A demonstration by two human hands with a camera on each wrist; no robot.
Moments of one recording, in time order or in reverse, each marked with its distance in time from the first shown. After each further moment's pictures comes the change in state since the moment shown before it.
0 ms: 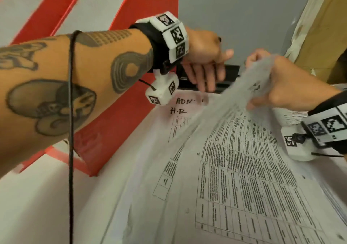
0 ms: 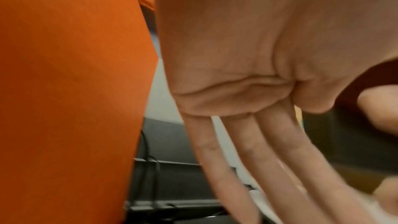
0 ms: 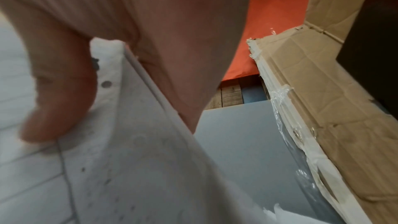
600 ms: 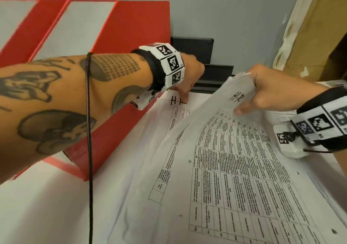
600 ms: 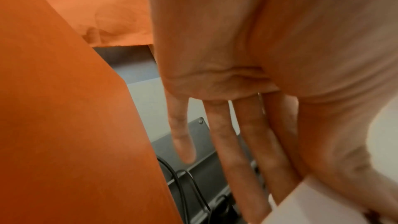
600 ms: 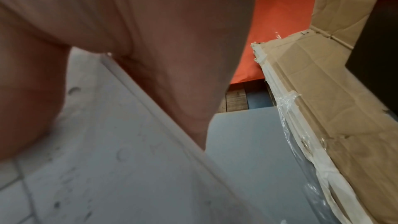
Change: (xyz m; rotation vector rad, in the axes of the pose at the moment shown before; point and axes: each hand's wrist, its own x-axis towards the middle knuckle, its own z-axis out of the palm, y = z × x) left_hand 0.009 -0.010 0.022 0.968 0.113 -0.052; right_hand -0.001 -0.006 0.003 -0.098 -0.201 0.075
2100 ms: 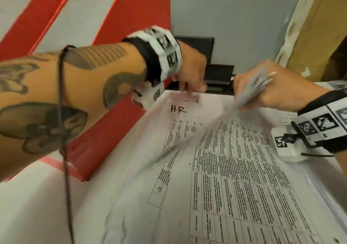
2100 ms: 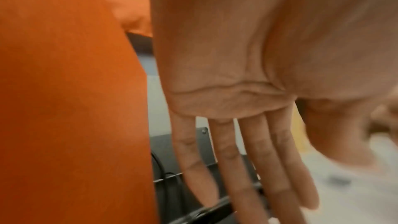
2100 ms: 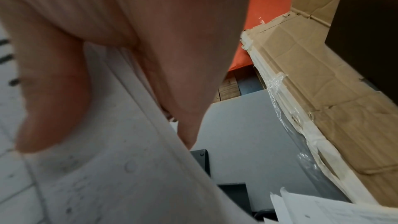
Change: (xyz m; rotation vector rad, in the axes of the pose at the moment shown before) left_hand -0.003 -0.010 -0.012 -0.462 -0.161 0.037; right_hand 0.004 0.015 0.001 0.050 0.109 -0.110
